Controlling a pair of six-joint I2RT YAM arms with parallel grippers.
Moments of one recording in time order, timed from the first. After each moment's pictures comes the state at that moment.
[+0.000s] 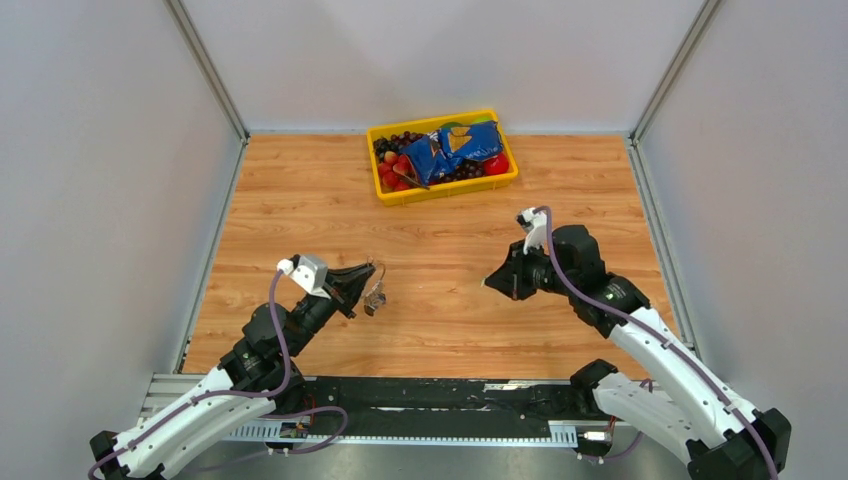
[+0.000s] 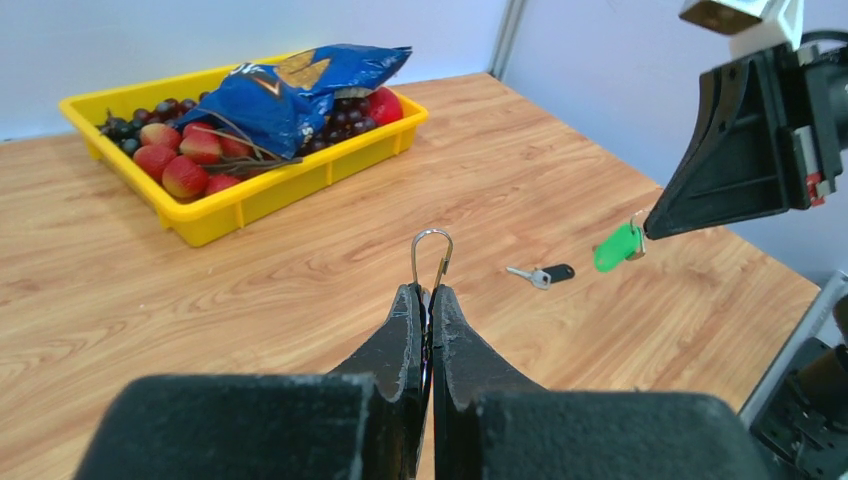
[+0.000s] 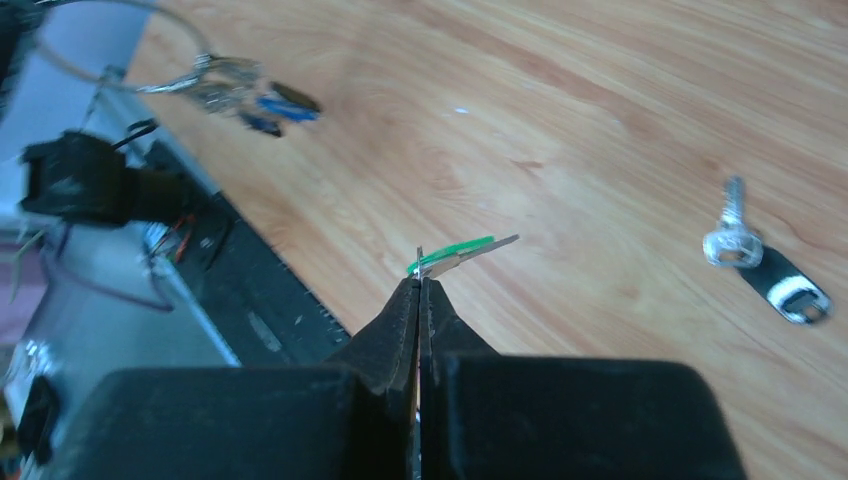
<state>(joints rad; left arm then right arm) -0.87 0.27 0.29 0.12 -0.21 -0.17 0.53 0.84 0.71 -0.43 -0.35 0.38</state>
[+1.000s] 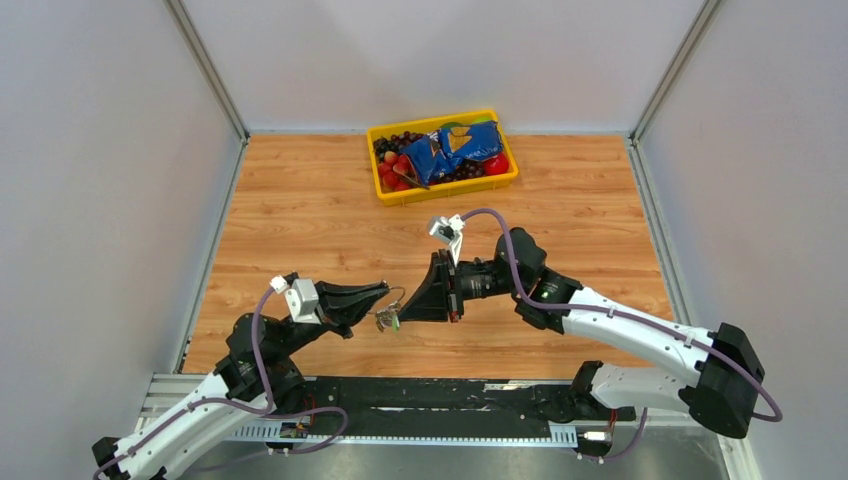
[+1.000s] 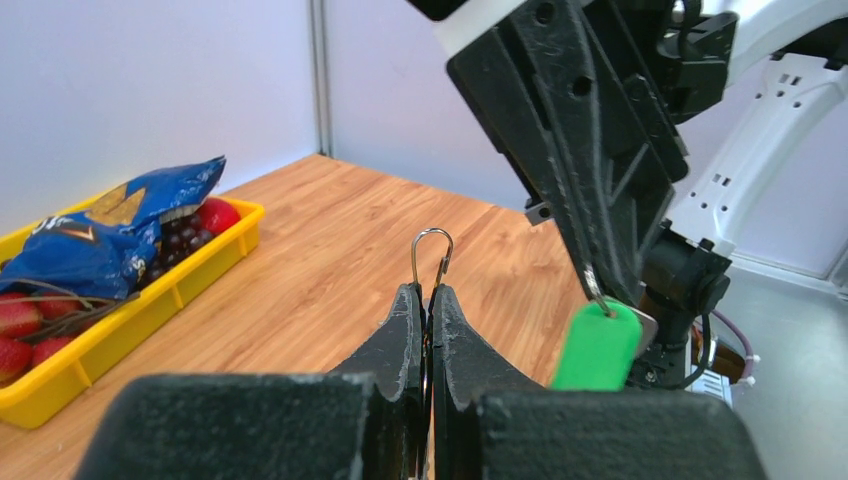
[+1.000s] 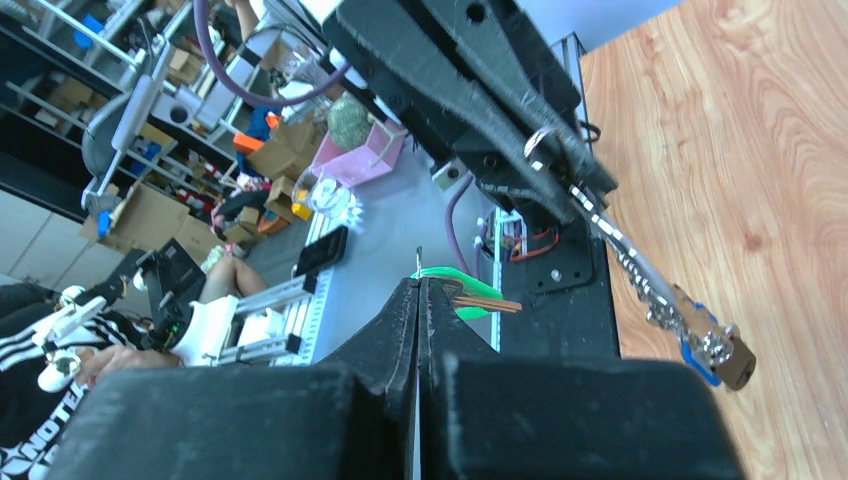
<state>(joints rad) -0.87 0.20 0.28 0.26 0.19 -0.13 0.97 1.13 0.81 0.32 -0.77 0.68</state>
